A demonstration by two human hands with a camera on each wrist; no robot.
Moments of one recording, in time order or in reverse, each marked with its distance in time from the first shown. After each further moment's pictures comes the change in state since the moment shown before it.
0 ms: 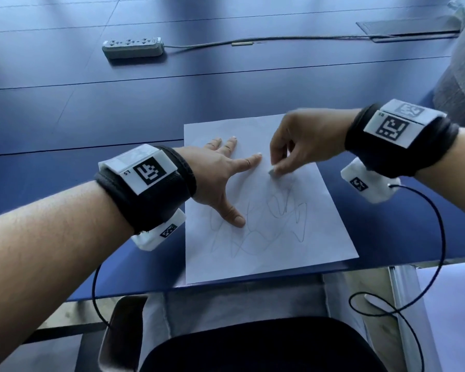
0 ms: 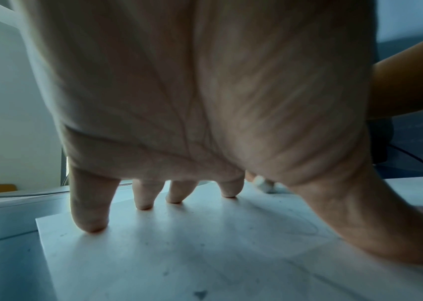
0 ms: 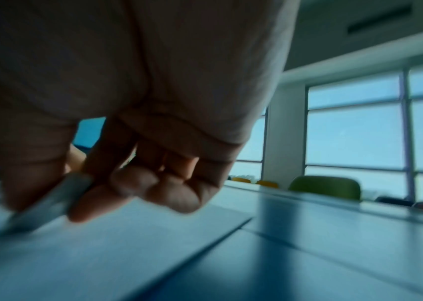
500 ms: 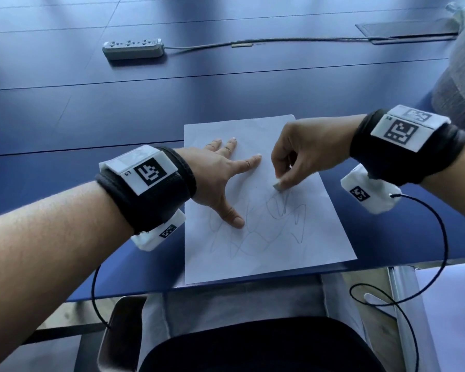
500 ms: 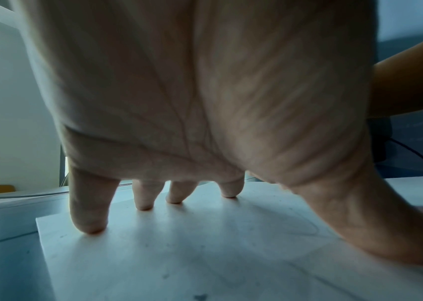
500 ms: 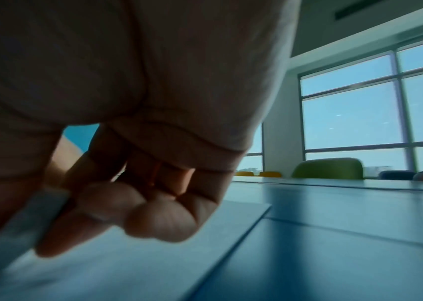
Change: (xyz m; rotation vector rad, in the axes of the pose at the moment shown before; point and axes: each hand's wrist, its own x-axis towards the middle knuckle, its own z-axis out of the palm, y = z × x) left_hand 0.002 -0.001 0.002 0.011 0.002 0.000; right_hand -0.005 0.000 0.002 0.033 -0.109 -0.006
